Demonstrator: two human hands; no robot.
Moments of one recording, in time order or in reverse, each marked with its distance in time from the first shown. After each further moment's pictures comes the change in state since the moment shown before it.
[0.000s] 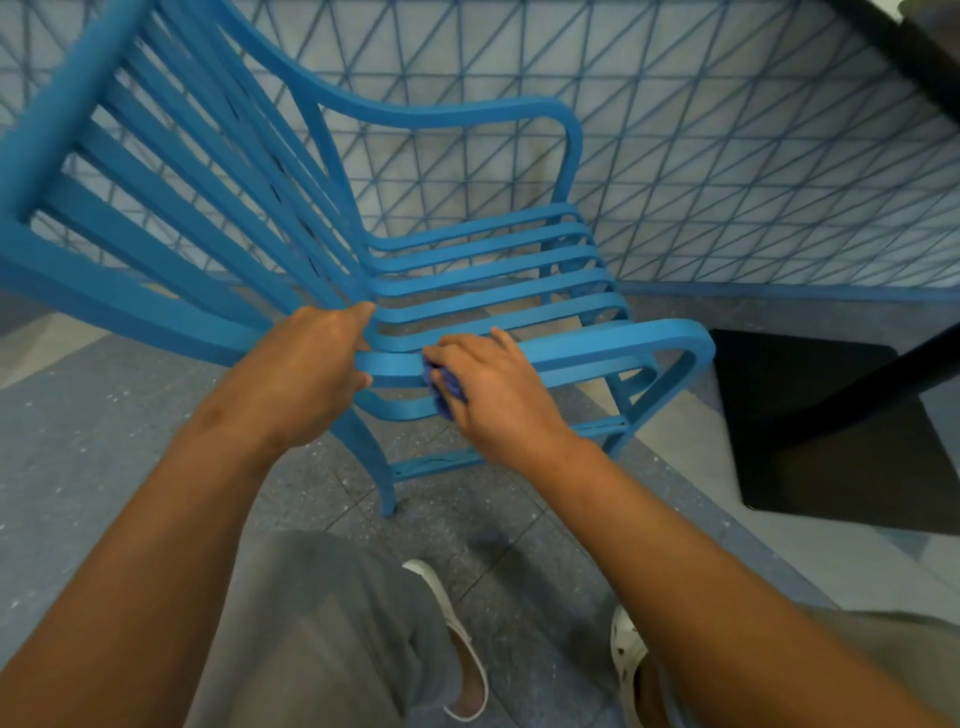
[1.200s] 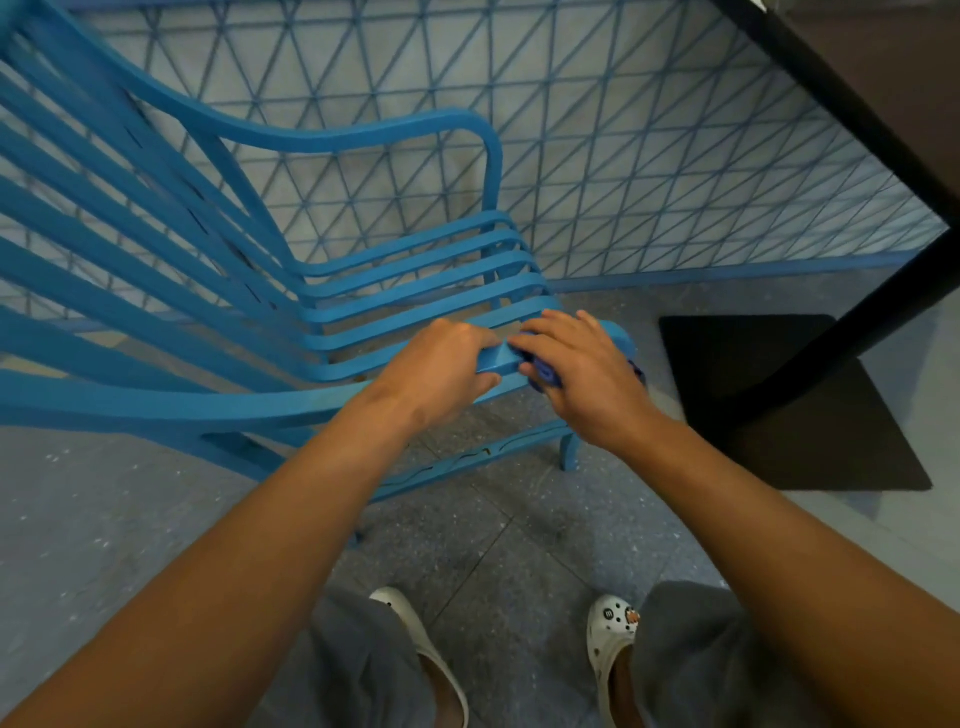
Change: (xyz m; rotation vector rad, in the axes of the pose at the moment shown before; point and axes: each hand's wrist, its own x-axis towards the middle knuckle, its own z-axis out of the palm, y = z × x) left_hand 0.081 0.146 0.078 -0.132 0.001 0.378; right_hand -0.061 0.135 -0.085 -0.117 0.047 0.087
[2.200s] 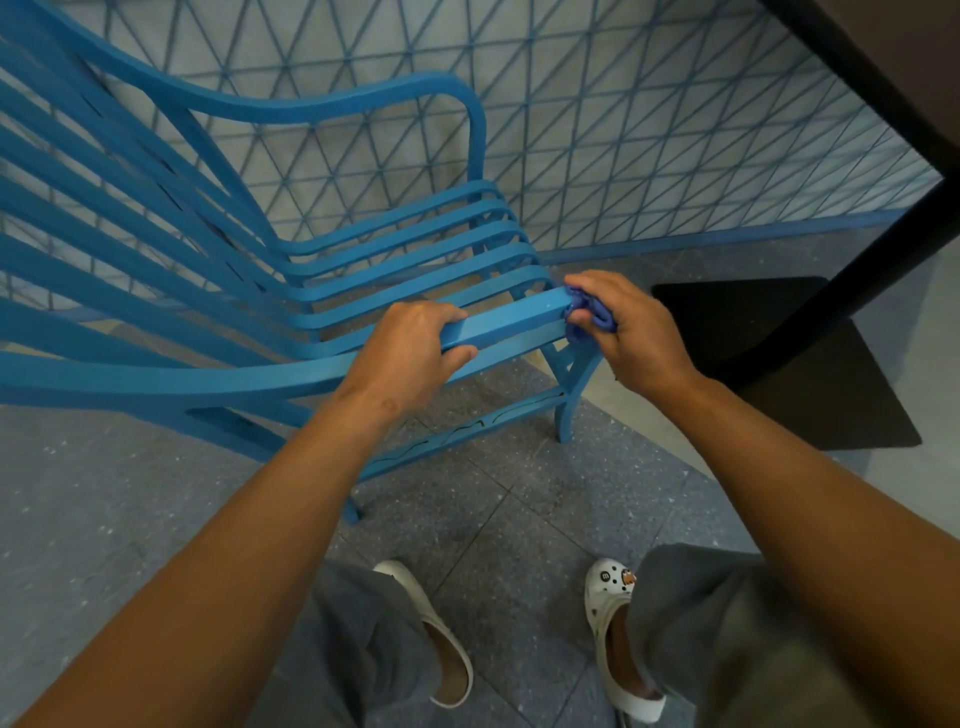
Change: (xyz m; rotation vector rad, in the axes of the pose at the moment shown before) left_hand -0.015 -0.016 0.018 -0.072 0.184 -0.057; right_hand -0.020 0.052 -0.016 0.209 0.110 0.229
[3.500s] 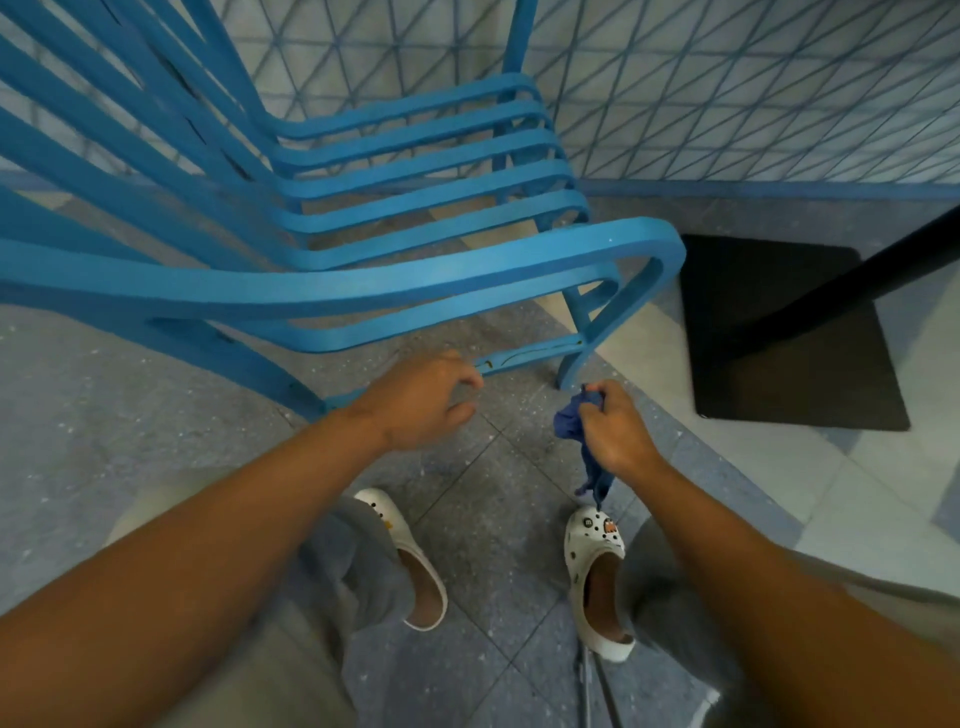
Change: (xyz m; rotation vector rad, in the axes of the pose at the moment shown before) left_hand -0.073 -0.055 0.080 -0.112 -0.502 -0.020; right_hand -0.113 0.021 0.114 0.072 -0.317 0.834
